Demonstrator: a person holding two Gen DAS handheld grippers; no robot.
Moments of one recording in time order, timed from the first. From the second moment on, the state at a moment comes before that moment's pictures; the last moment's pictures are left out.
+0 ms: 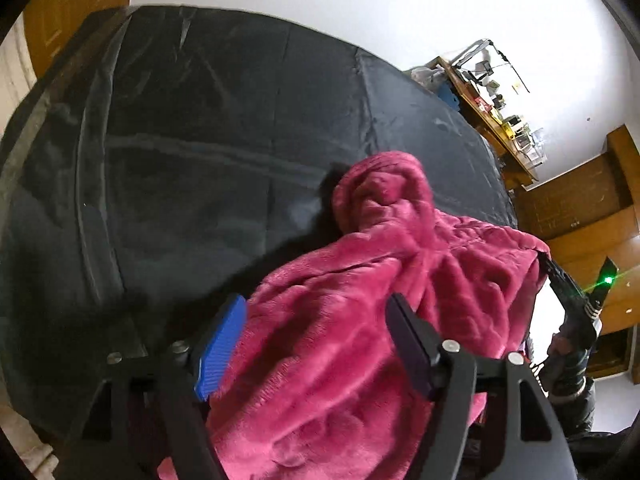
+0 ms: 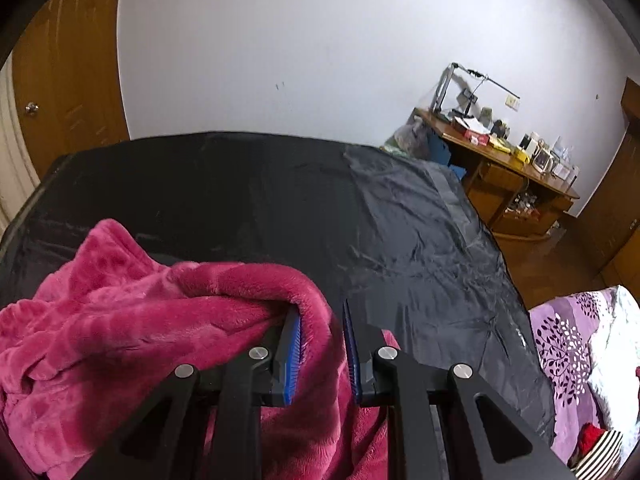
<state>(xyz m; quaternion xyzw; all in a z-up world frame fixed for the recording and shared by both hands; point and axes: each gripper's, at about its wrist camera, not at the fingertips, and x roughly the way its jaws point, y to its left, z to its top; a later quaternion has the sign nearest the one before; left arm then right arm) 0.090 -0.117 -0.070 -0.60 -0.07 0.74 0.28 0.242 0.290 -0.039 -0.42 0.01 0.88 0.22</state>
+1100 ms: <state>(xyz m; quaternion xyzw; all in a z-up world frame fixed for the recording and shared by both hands) 0.112 -0.075 -0.086 -0.59 0.00 0.73 0.33 0.253 0.281 -0.047 -0.44 0.02 0.87 0.24</state>
